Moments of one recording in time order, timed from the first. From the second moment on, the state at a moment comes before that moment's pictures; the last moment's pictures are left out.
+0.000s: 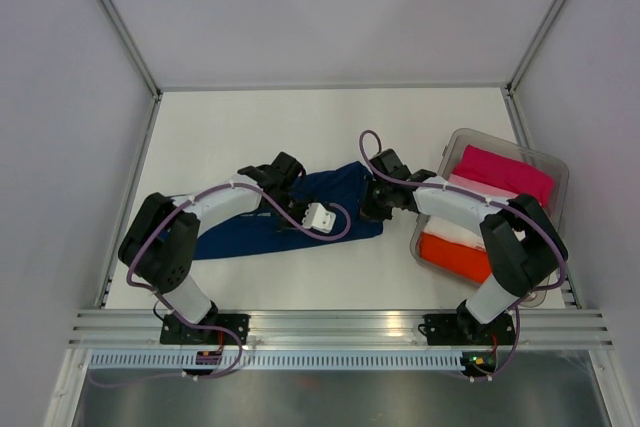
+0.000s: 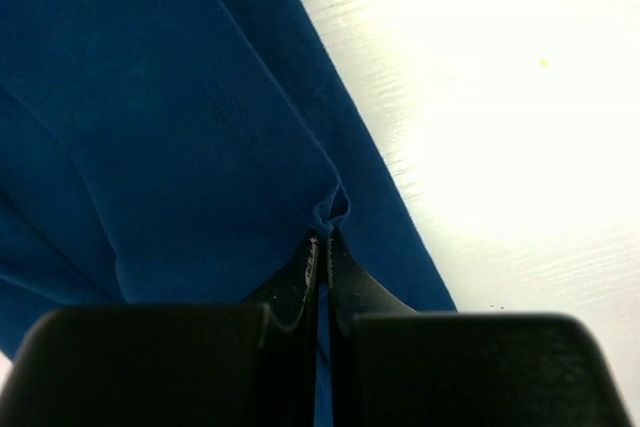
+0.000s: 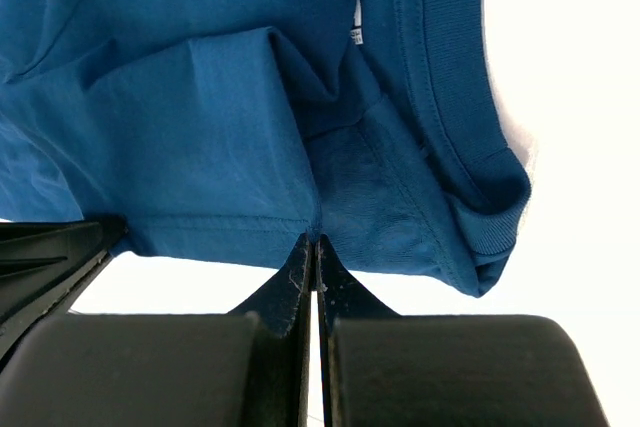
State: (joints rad) left arm -0.59 1.64 1.01 -0.64 0.57 1.26; right arm 0.58 1.62 0.96 -0.38 -0.14 0.79
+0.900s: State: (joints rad) left arm -0.59 1.64 0.98 -0.66 0.58 1.32; right arm 0.58 1.62 0.89 -0.38 -0.15 0.81
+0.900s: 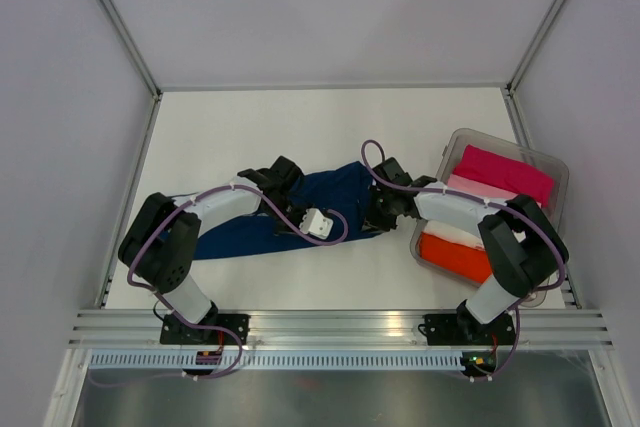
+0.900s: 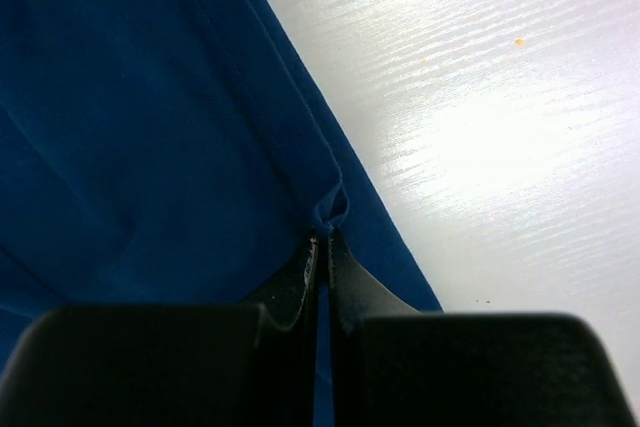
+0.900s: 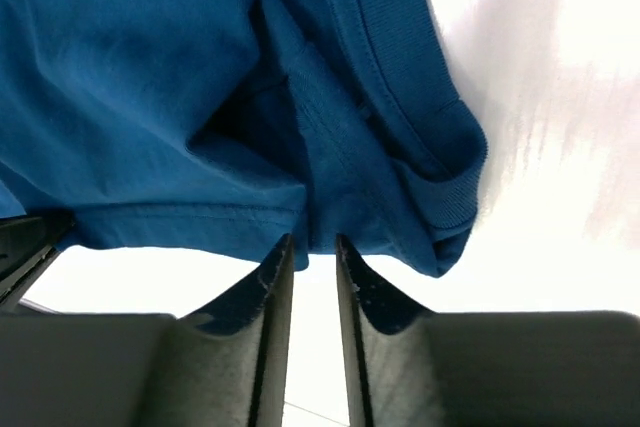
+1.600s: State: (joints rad) left arm -0.59 1.64 0.98 -0.66 0.58 1.31; right arm 0.46 1.95 1.47 -0.46 -0.04 0.61
